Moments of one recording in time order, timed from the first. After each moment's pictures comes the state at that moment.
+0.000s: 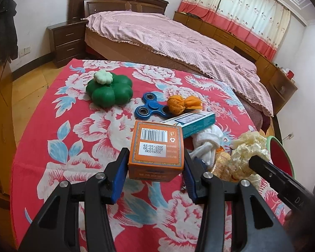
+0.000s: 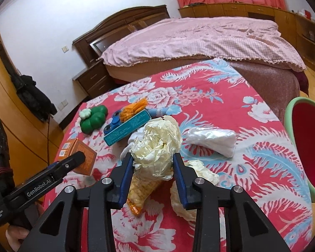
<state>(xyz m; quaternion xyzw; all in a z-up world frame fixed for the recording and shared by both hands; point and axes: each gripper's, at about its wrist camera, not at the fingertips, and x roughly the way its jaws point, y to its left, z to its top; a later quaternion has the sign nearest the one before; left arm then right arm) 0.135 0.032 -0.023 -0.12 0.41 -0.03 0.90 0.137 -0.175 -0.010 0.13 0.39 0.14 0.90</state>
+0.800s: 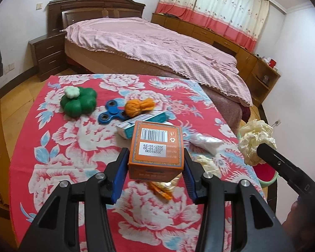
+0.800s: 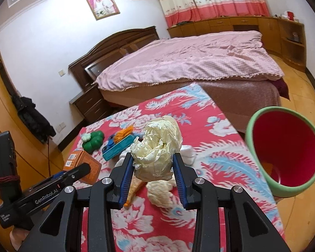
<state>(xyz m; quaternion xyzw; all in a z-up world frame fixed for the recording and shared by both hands) 0.111 -0.025 0.018 -0.09 0.40 -0.10 0.91 0.086 -0.240 0.037 0.16 0.34 0.09 0.92</state>
